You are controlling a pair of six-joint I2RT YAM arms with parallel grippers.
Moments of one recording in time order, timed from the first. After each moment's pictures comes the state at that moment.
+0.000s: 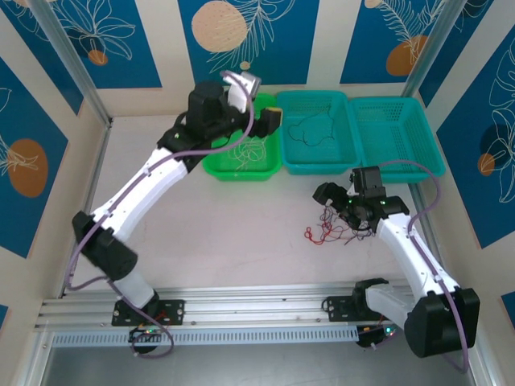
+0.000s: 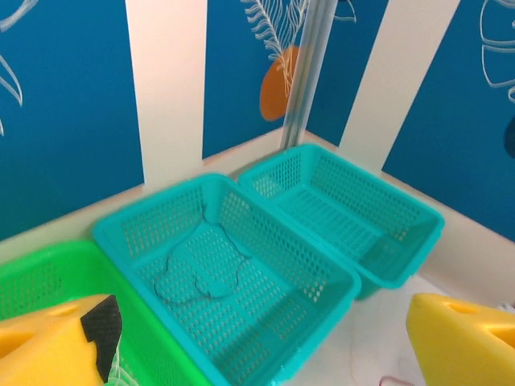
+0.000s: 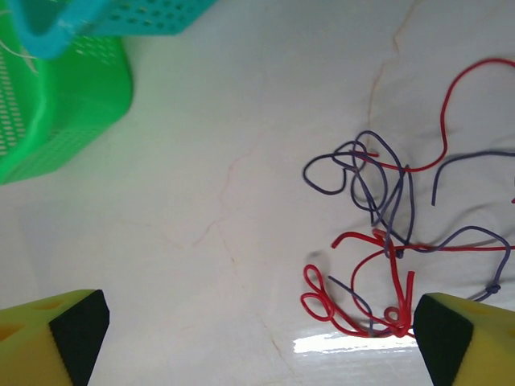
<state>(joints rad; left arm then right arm) -0.63 1.63 1.70 -0.27 0.21 -0.12 0.15 1.06 0.79 -0.72 -0.24 0.73</state>
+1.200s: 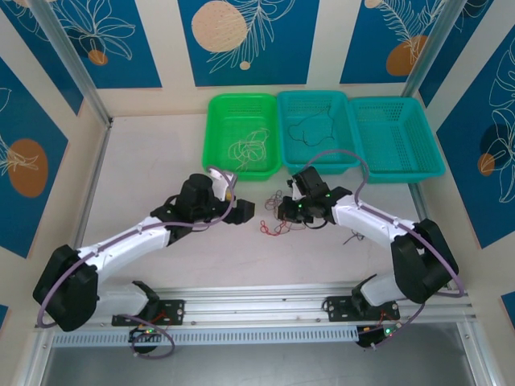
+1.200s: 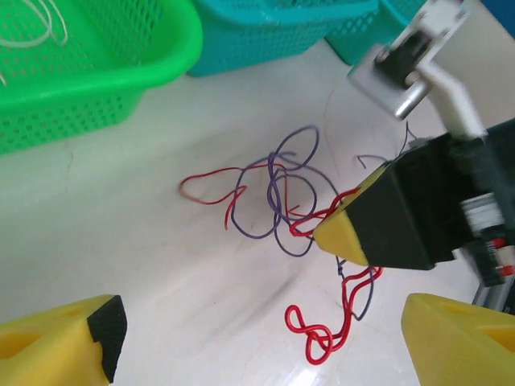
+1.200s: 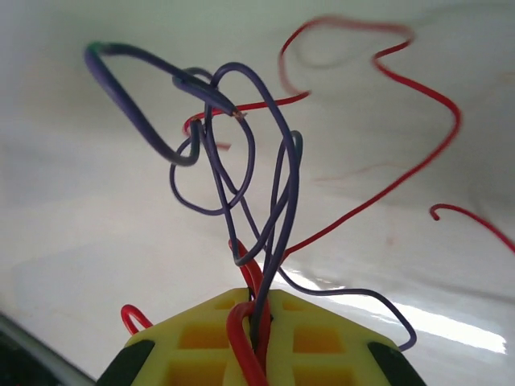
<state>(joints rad) -0.66 1.26 0.72 -0.01 0.30 -0.39 0.55 1.41 0.85 -0.45 -0.30 0.63</state>
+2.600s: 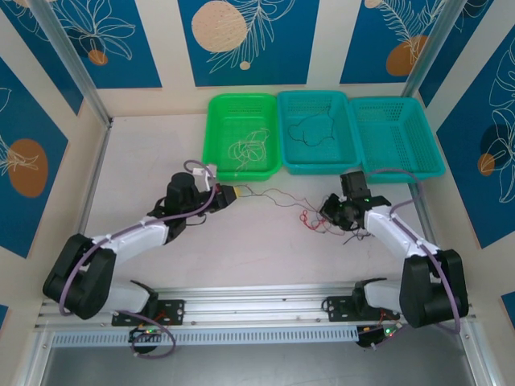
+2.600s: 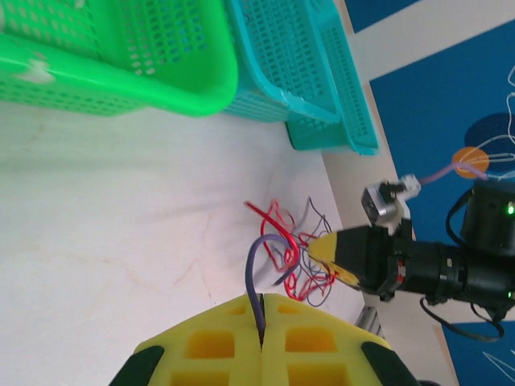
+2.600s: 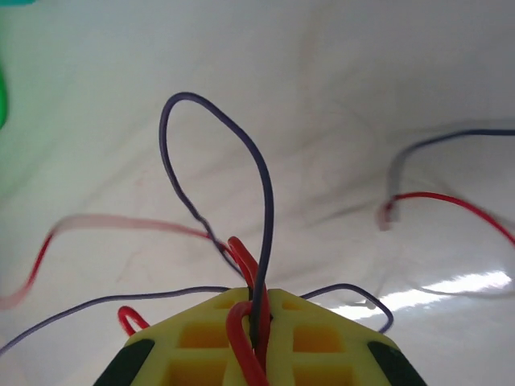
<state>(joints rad) -0.46 1.33 0.59 0.38 0.53 -0.87 0.14 1.21 0.67 -0.56 -0.20 0.81</state>
